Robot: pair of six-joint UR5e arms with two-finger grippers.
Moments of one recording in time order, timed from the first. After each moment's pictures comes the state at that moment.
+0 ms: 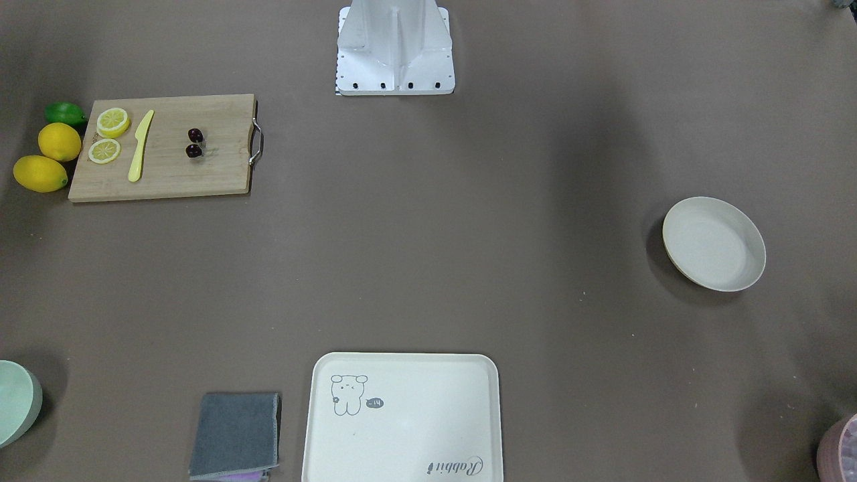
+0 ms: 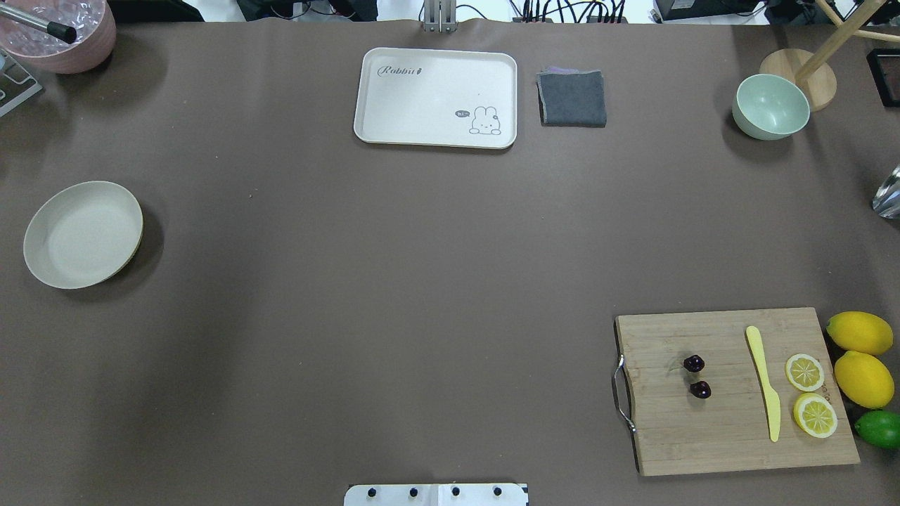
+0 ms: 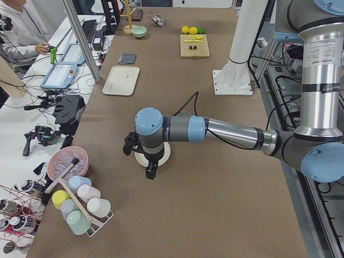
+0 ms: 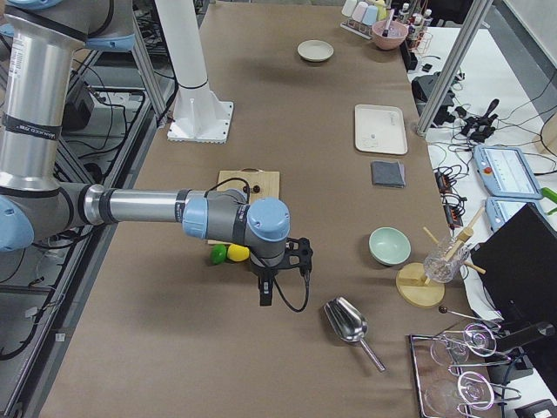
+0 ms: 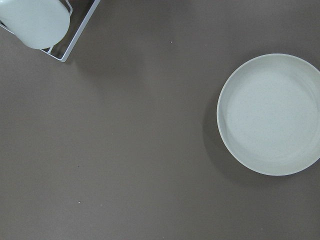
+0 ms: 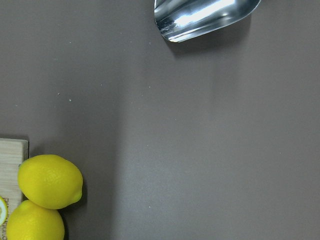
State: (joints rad) left arm -1.60 -1.50 -1.83 -1.38 -2.38 0.20; right arm 1.60 -1.83 1.87 -1.70 2.32 -0.19
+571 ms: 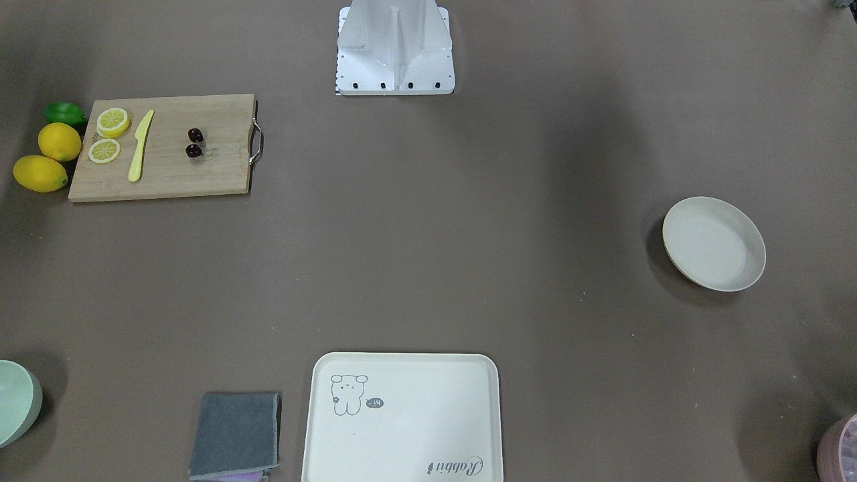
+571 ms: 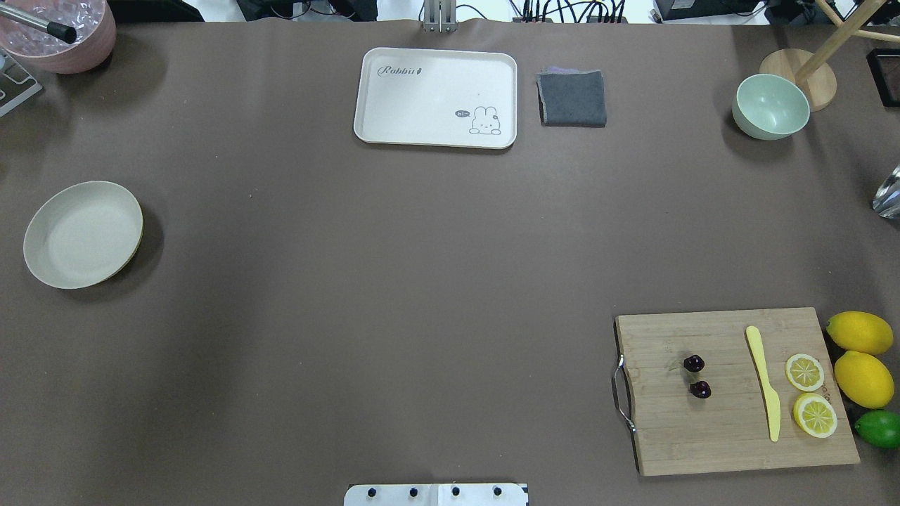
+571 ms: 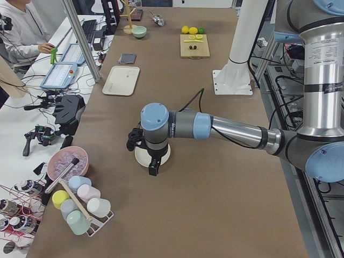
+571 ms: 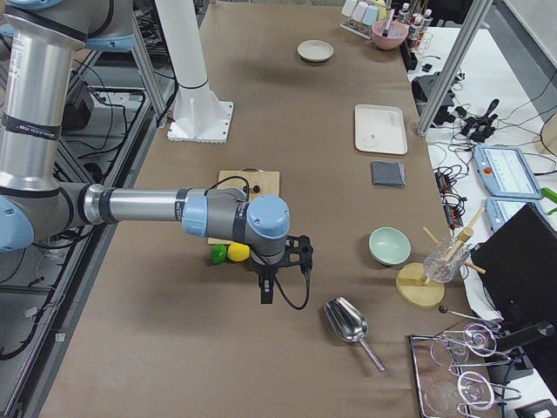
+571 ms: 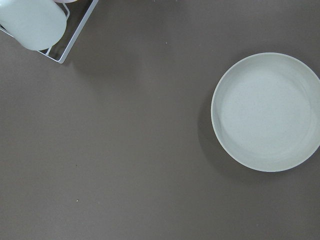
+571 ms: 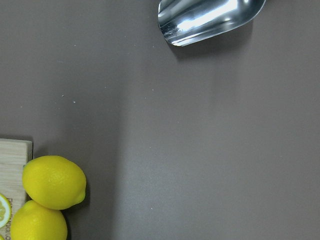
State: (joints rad) left arm -1.60 -1.48 -1.89 -1.38 -2.38 0.20; right arm 1.60 -1.84 1.89 -1.70 2.32 -0.19
